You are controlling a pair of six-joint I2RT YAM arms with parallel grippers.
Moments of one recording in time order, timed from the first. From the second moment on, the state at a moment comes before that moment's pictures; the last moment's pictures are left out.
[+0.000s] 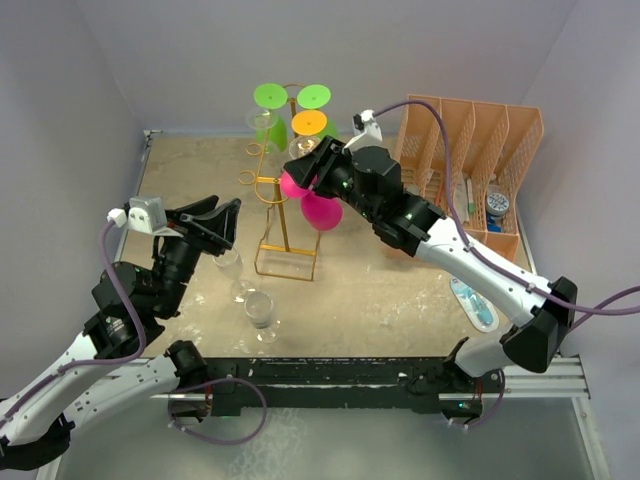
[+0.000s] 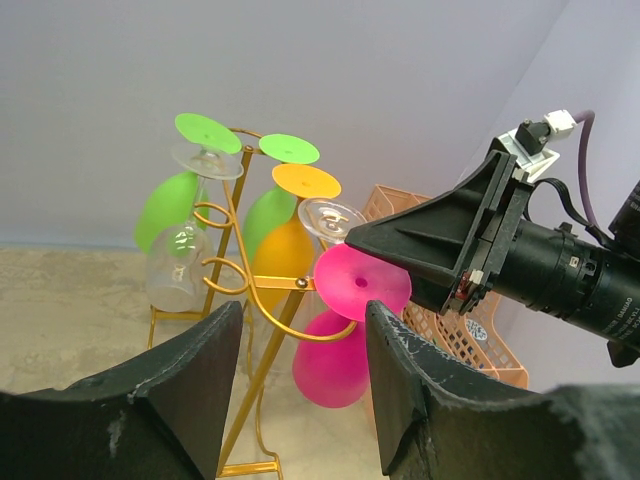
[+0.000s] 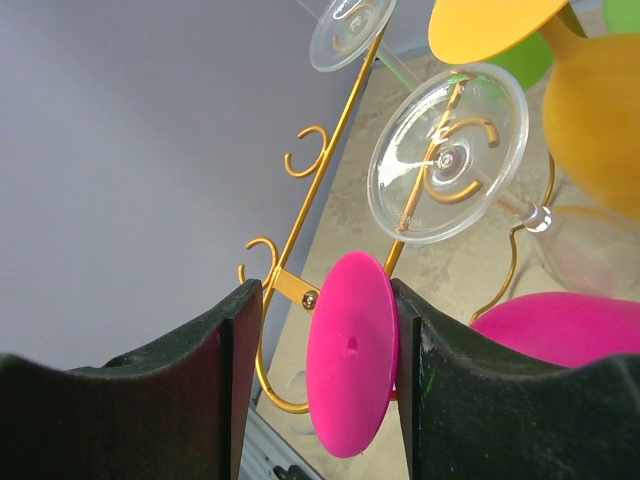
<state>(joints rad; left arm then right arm) -0.90 0.54 0.87 0.00 -0.55 -0.22 0.84 1.45 1.45 -0.14 0.21 0.83</state>
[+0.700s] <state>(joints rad) -0.90 0.54 0.87 -0.01 -0.56 -0.22 0.84 1.40 1.46 -0.20 0.25 0.81</state>
